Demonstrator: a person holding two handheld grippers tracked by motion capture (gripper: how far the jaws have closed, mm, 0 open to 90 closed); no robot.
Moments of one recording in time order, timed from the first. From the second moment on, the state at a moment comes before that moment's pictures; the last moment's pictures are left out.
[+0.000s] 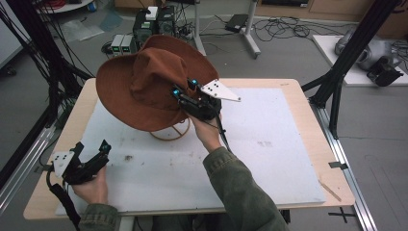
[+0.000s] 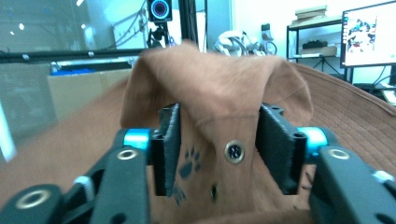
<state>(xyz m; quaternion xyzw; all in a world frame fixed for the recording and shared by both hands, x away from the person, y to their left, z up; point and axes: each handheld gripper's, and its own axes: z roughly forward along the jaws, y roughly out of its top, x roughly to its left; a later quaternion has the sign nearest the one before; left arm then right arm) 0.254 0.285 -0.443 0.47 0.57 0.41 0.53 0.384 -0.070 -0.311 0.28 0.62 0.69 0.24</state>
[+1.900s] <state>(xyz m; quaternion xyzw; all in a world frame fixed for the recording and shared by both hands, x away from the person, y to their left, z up) 0.252 0.284 -0.441 0.46 0.57 0.43 0.53 0.287 -0.314 -0.398 0.50 0.52 0.52 0.45</state>
